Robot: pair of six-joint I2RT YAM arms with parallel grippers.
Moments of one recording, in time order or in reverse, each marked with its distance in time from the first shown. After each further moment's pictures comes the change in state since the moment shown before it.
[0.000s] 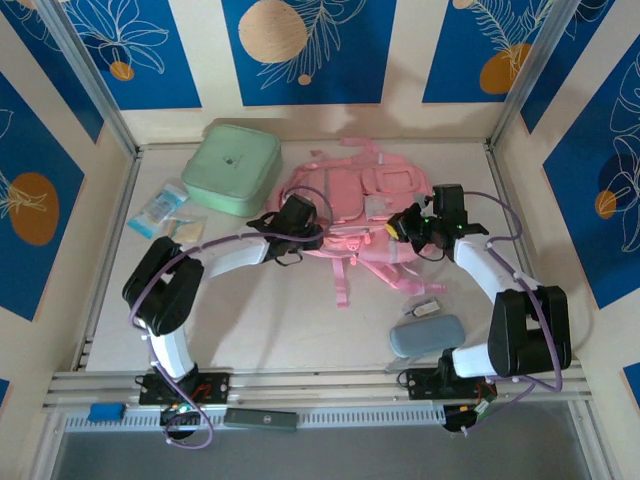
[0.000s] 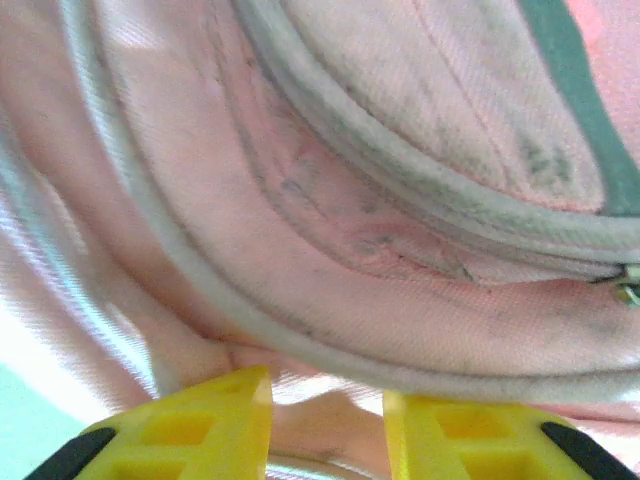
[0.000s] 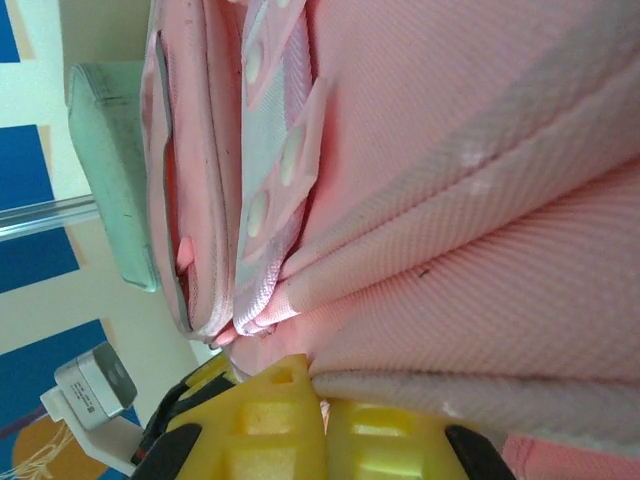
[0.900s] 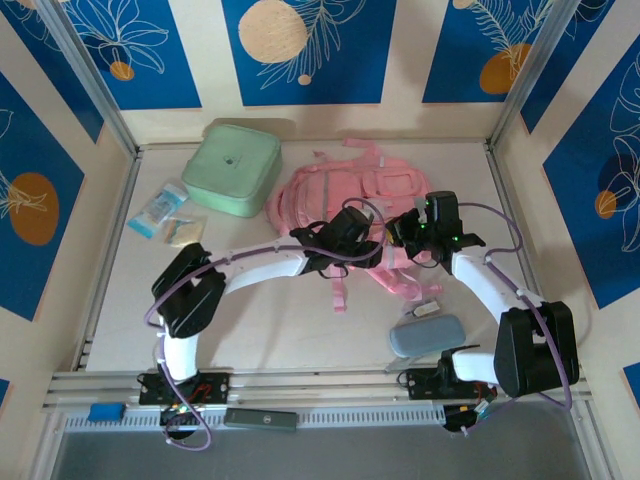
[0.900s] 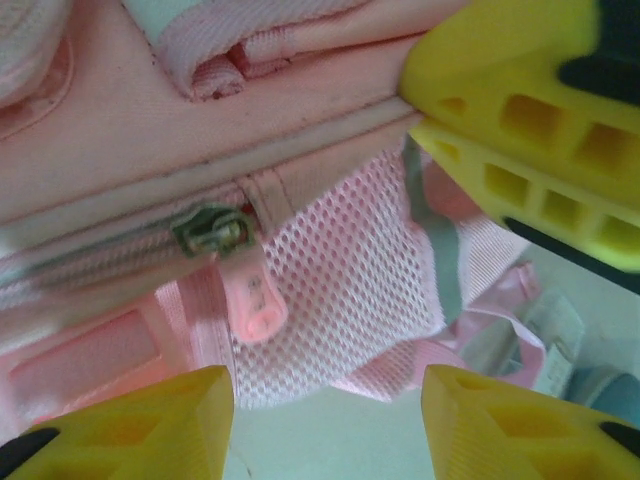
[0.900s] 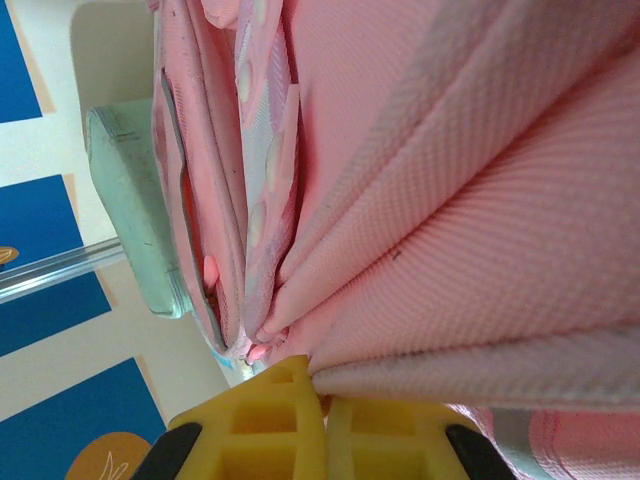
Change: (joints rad) left arm -0.268 0.142 0.258 -0.045 0.075 -0.045; right arm 0.073 -0.080 -0.063 0.037 0.115 0.186
